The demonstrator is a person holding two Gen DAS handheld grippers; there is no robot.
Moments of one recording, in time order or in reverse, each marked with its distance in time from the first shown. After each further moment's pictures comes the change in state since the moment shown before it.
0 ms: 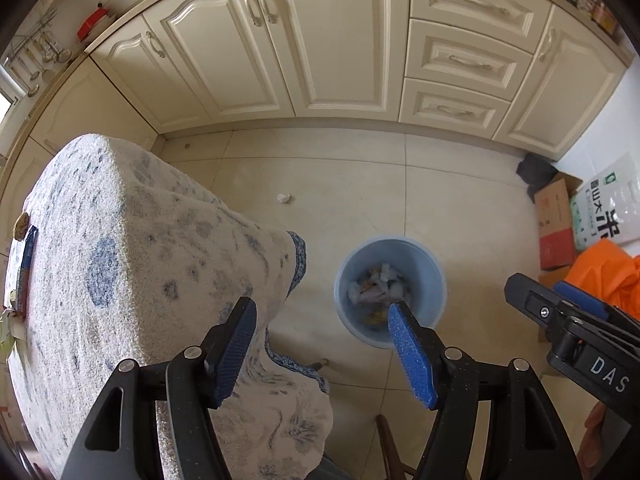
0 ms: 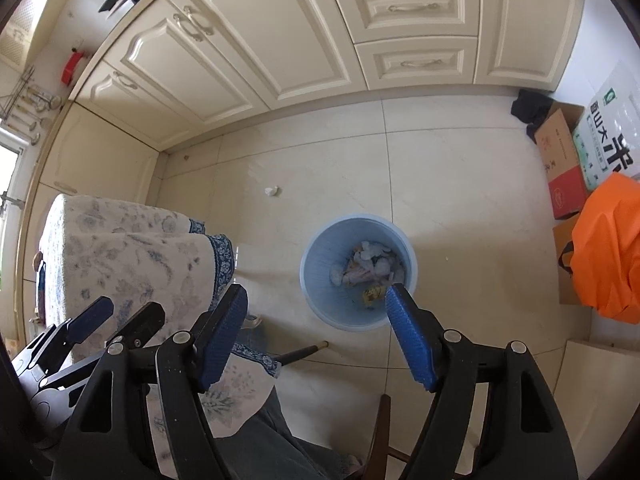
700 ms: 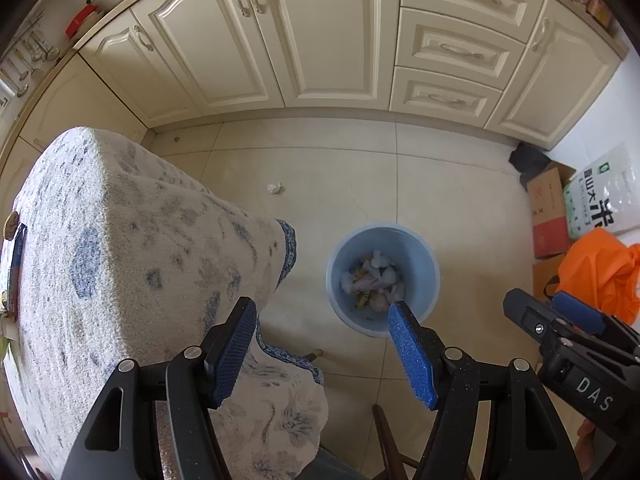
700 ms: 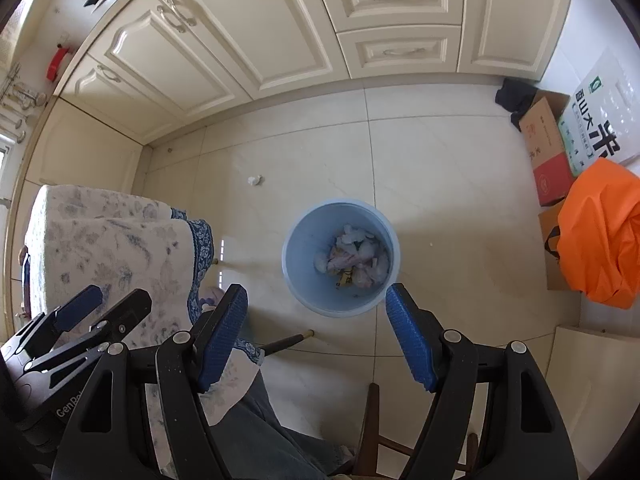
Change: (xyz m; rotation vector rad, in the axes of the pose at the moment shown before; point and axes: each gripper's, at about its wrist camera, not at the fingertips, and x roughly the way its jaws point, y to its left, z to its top) left arm 0.004 0.004 0.003 0.011 0.033 -0.024; right arm 0.000 -0.004 -0.017 0.008 0.022 -0.054
